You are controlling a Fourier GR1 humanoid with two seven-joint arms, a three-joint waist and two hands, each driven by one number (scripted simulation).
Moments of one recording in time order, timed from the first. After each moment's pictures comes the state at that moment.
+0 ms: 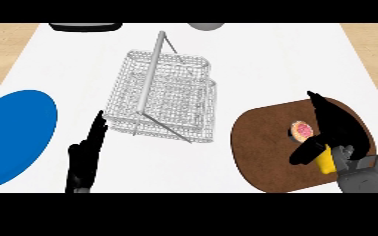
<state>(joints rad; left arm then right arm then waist) 0.08 0.18 -0.17 -1.39 0.04 0.27 -0.01 -0.24 -0.58 0.37 -1.68 0.42 0.16 1.07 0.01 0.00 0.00</state>
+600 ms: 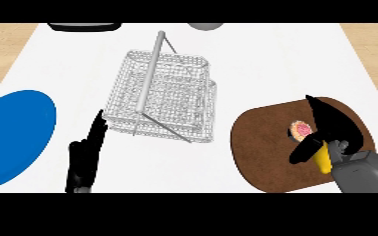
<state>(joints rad) 0.08 0.16 -0.16 -1.41 0.01 0.27 0.03 -0.24 -0.52 0.31 -1.58 0.44 0.24 1.04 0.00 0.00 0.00</state>
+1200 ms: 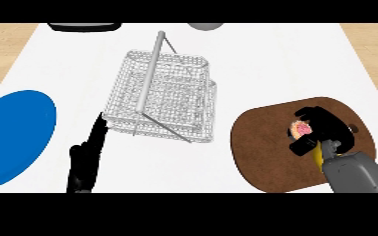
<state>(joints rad) 0.10 0.14 -0.14 -1.41 -0.02 0.24 0.02 -0.22 -0.42 0.23 -1.46 0.53 0.28 0.96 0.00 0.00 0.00</state>
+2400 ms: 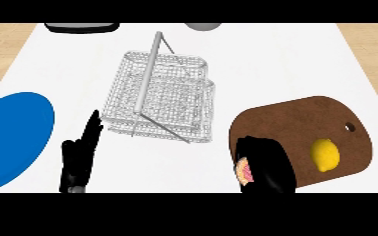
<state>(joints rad) 0.08 0.14 -0.08 -1.40 -0.01 0.20 0.03 -0.07 -0.26 0.62 -1.76 0.91 0.17 0.72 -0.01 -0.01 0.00</state>
